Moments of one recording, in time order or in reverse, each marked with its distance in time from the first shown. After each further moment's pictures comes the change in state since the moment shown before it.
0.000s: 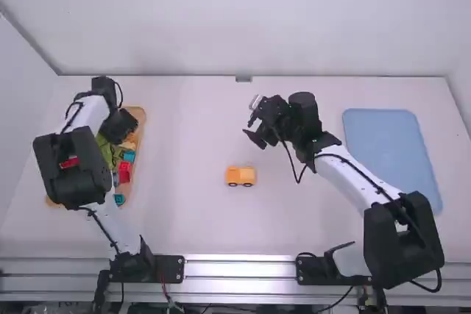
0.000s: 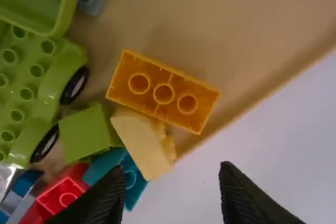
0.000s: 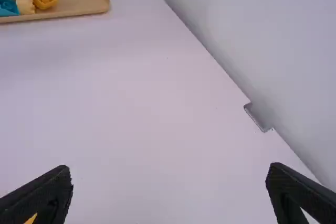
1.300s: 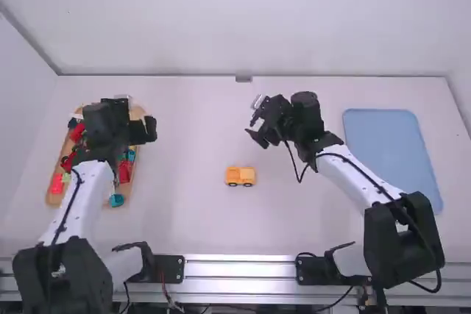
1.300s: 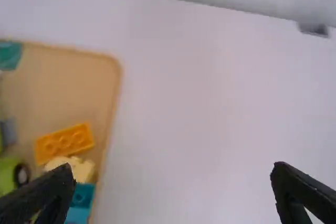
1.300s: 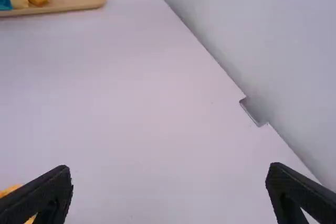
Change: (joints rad) left arm -0.092 -0.729 -0.607 0.546 0.230 0.576; right arm -0.017 0.000 0.000 -0.008 0.000 -0.011
